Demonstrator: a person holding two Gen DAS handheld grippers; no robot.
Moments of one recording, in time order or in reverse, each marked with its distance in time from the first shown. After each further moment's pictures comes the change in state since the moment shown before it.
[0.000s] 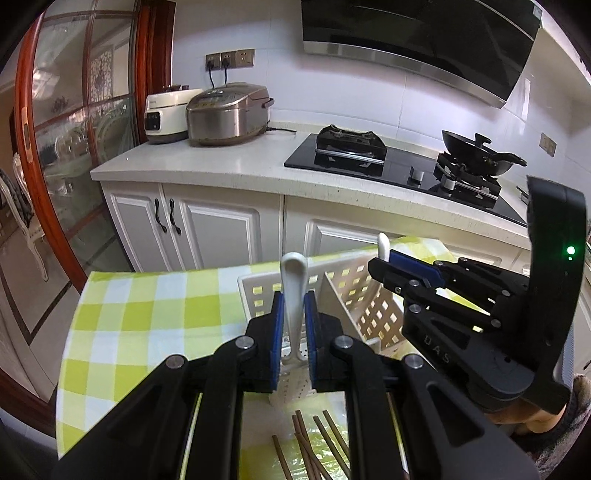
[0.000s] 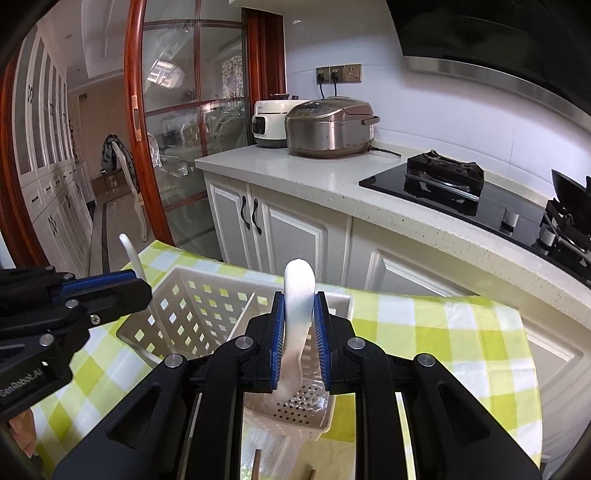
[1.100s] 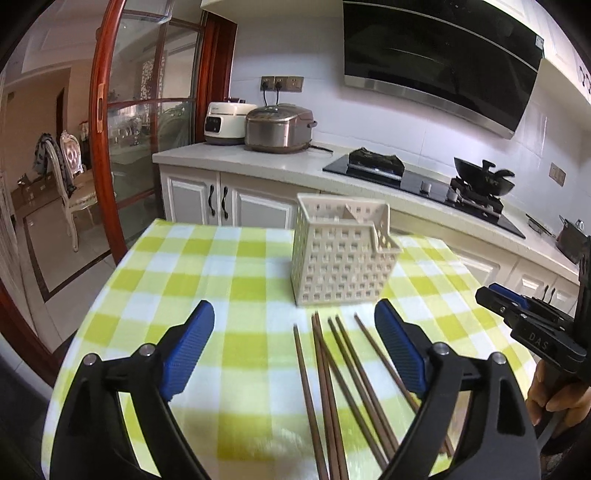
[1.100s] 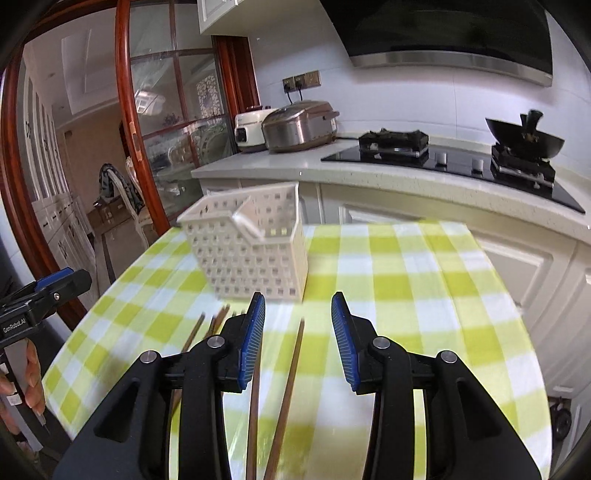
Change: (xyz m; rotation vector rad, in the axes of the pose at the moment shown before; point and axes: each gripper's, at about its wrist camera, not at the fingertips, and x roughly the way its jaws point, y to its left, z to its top) left arm -0.140 -0.003 -0.138 -0.127 -0.124 0.109; right arm -0.152 -0.019 -0.126 0.149 -0.027 -0.013
